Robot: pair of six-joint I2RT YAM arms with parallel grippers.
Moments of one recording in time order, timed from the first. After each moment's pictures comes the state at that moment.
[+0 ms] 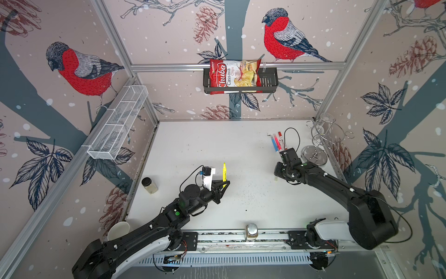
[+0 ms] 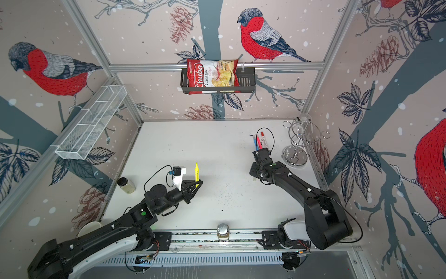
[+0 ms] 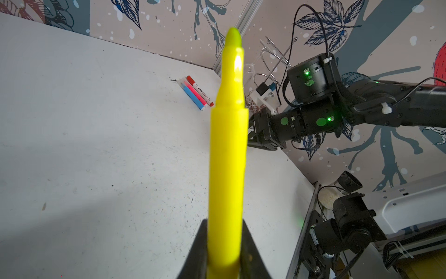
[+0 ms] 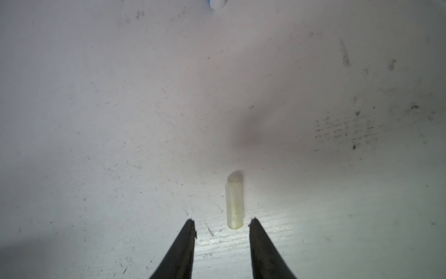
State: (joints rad) left arm -0.83 0.71 0.23 0.32 0.10 -0.56; right arm 0.44 1.37 0.78 -0.49 0.10 0.69
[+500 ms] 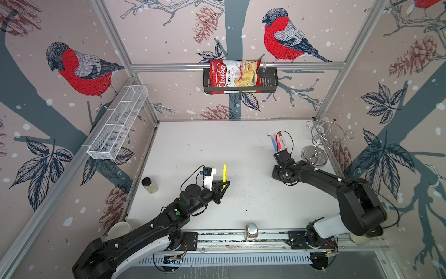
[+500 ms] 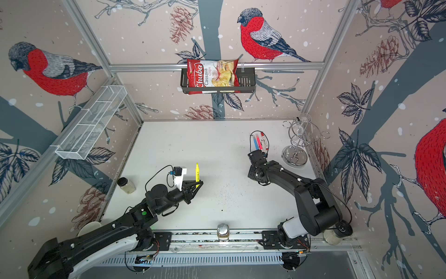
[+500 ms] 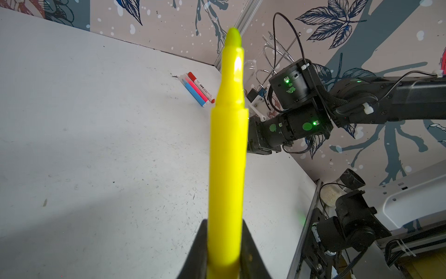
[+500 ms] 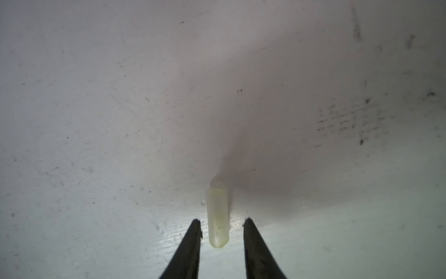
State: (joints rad) left arm -0.84 0.73 0.23 0.32 0.10 -0.56; right arm 0.48 1.49 0.79 -0.49 0.15 0.68
